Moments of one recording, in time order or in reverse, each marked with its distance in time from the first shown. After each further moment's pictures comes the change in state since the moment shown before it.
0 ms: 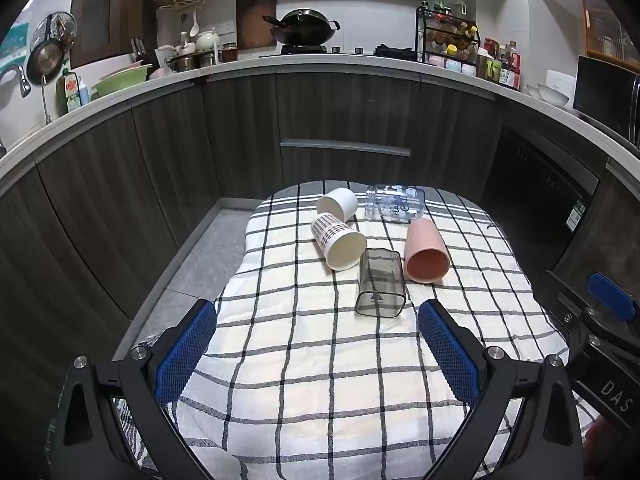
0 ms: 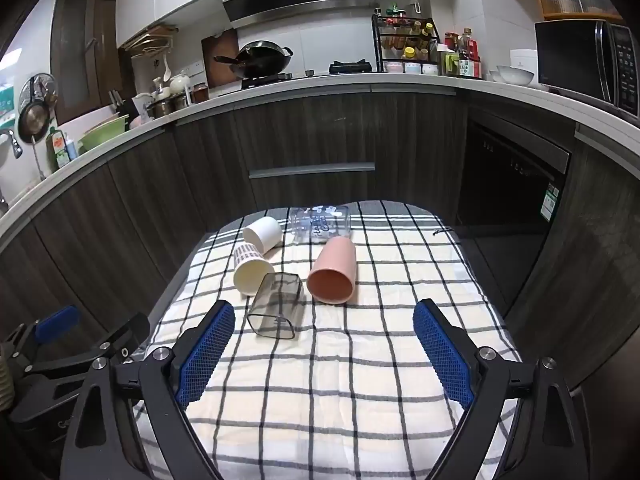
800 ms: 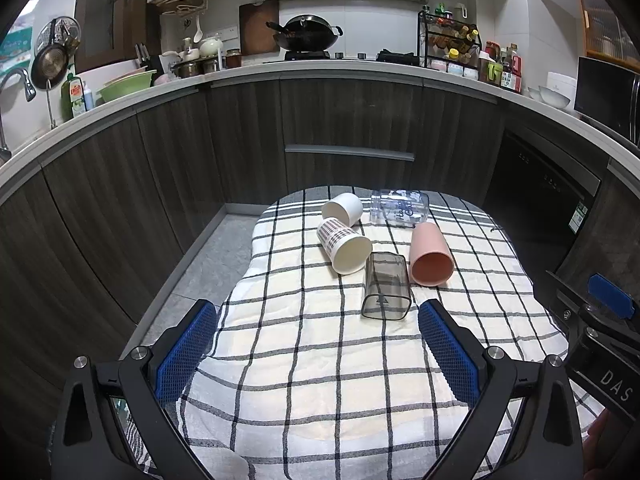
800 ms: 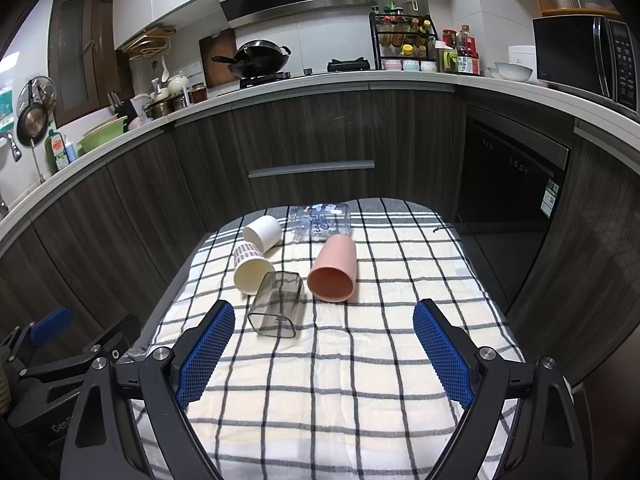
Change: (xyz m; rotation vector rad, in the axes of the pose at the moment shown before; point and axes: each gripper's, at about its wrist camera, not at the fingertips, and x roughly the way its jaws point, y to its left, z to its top) left arm -0.011 0.005 0.000 0.000 -0.029 0.008; right arm 0.004 -0.001 0.000 0.006 0.010 0.000
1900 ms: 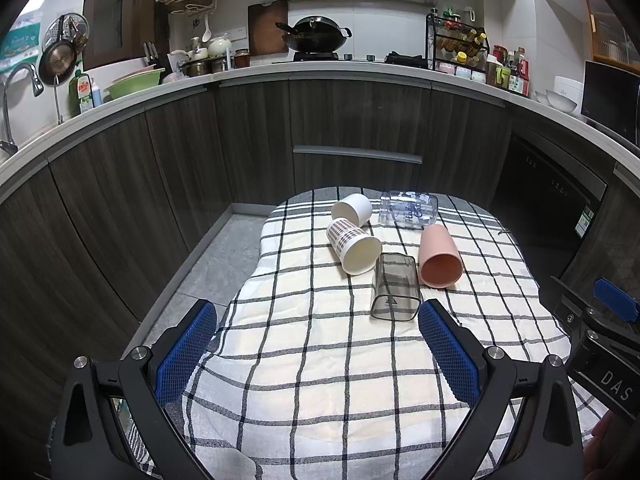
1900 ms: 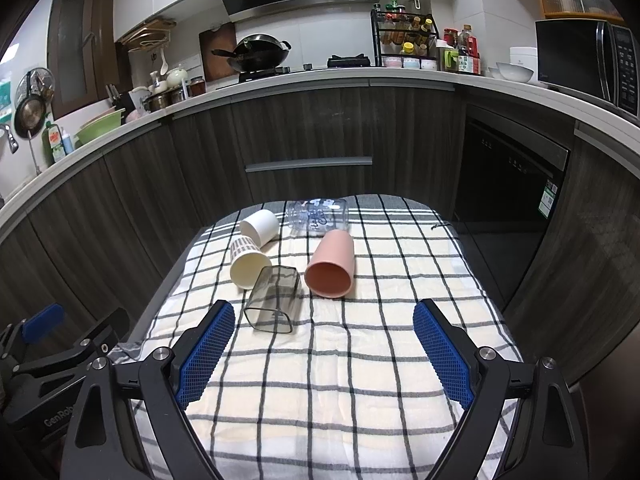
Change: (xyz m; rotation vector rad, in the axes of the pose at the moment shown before) left arm 0.005 0.012 -0.004 -0.015 -0.010 0.019; right arm 0.003 0.002 -0.003 -0.007 0.018 -0.016
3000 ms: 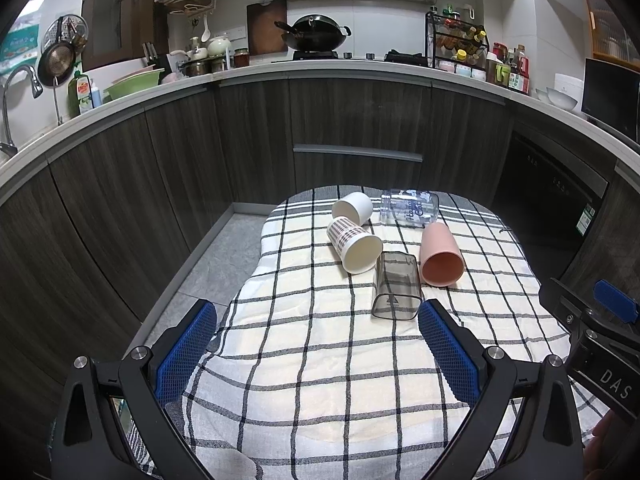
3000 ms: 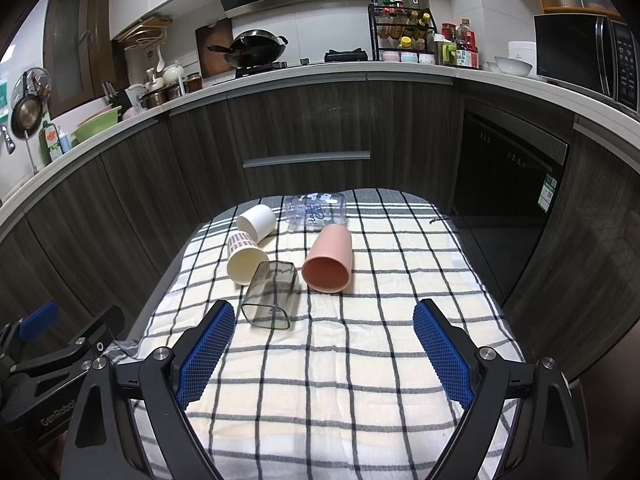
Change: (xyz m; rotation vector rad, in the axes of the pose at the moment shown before) left arm 0.000 0.002 -0.001 0.004 0.003 0.004; right arm 0.004 0.000 -0.002 0.001 0.013 -0.005
